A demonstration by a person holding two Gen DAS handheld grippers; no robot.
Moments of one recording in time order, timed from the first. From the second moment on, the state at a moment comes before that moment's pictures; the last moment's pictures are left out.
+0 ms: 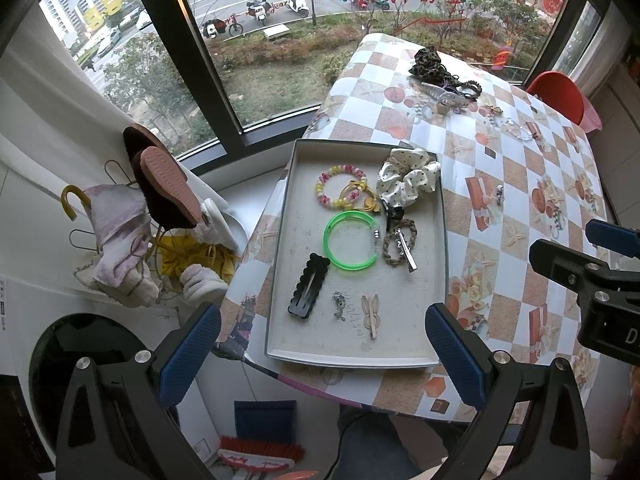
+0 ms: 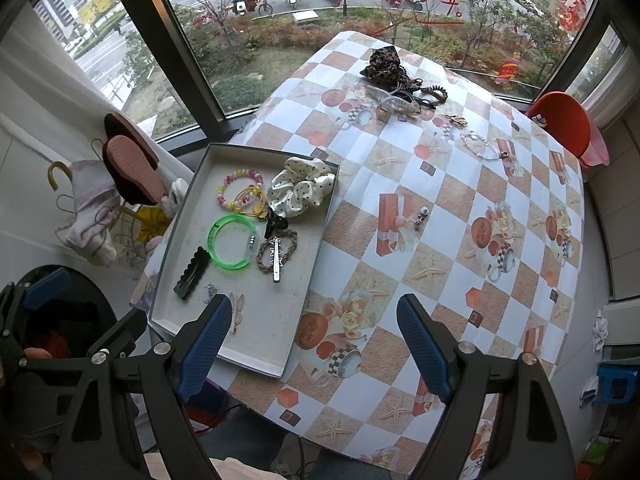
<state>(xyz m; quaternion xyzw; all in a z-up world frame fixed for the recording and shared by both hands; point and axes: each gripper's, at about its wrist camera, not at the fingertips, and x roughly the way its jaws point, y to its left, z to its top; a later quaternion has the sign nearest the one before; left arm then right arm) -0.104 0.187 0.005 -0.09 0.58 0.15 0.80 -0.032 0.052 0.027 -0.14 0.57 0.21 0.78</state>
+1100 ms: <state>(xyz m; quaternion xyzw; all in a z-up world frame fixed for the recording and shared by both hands) -0.100 0.186 0.003 -0.09 0.58 0.15 0.79 -0.027 0.050 0.026 -0.14 0.57 0.21 0.78</state>
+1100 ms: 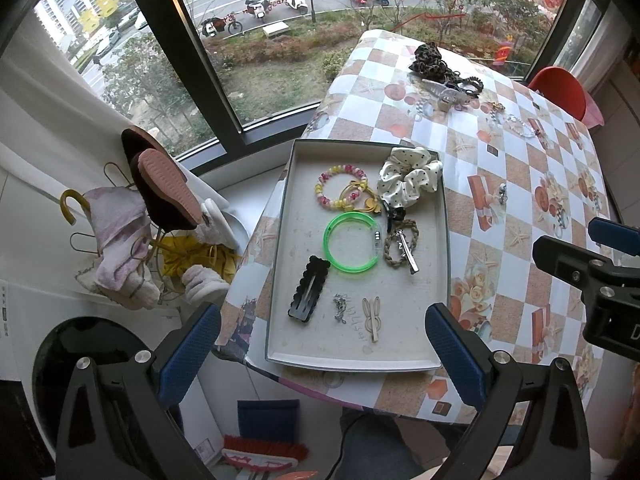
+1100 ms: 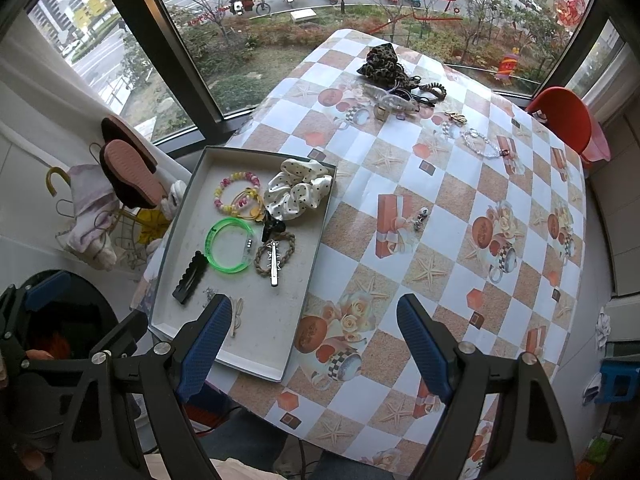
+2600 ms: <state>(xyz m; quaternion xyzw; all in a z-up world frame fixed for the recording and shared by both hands) -0.101 0.195 0.000 -0.09 0.58 0.16 0.79 -0.026 0.051 0.024 -0.14 0.58 0.21 0.78</state>
